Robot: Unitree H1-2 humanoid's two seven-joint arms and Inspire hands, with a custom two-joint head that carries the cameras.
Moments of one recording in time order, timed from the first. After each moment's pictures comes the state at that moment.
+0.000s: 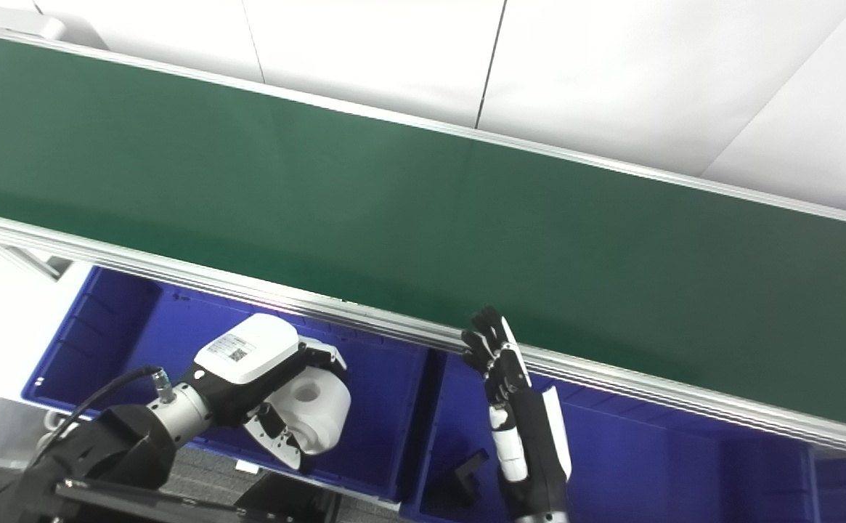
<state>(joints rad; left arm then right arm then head) 0.41 0.34 -0.30 -0.48 0.97 -0.06 -0.44 0.50 -0.06 0.35 -0.31 -0.03 -0.11 0.11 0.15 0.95</state>
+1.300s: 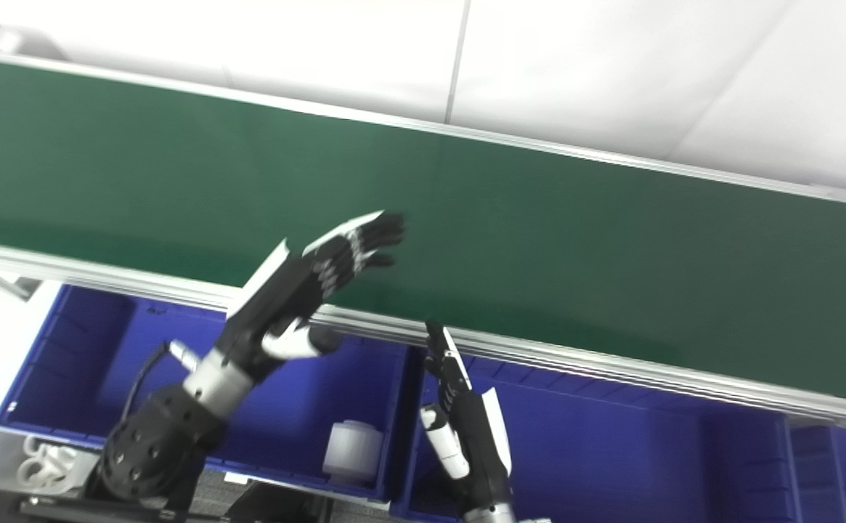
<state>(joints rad) 0.34 0.09 -0.25 -0.31 0.02 -0.13 -0.31 0.49 0.01 0.40 -0.08 -0.13 -0.24 0.06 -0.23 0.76</state>
